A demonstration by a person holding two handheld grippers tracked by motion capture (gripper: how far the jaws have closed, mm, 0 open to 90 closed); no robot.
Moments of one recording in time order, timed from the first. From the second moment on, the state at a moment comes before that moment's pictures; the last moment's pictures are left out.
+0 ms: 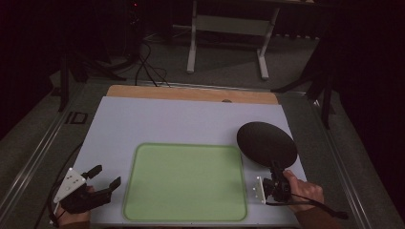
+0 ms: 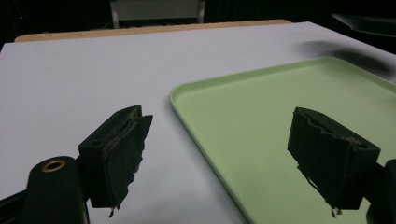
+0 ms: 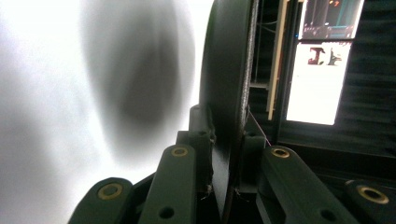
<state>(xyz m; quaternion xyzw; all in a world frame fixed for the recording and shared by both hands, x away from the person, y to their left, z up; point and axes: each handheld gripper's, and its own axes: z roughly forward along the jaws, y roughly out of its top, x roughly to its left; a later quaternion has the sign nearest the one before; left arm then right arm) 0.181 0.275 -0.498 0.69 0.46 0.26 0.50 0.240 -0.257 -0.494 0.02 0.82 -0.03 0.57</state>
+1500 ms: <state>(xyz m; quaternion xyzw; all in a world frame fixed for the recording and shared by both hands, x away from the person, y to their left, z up) 0.181 0.276 -0.497 0.68 0.46 0.26 0.50 0.233 -0.181 -0.466 -0.07 0.80 0.05 0.60</state>
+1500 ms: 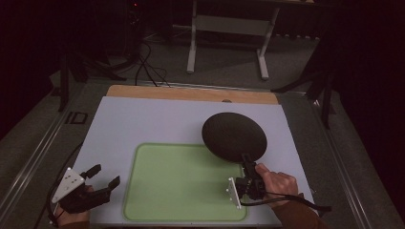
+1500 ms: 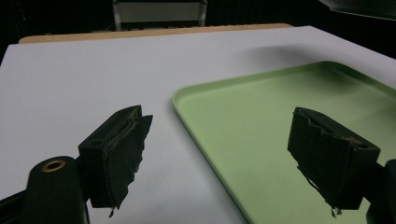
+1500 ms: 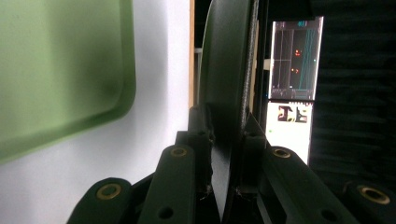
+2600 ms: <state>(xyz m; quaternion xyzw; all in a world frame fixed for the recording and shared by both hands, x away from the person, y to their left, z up) 0.183 0.276 -0.497 0.68 0.46 0.26 0.50 0.216 -0.148 -0.475 -0.11 0.80 0.07 0.59</state>
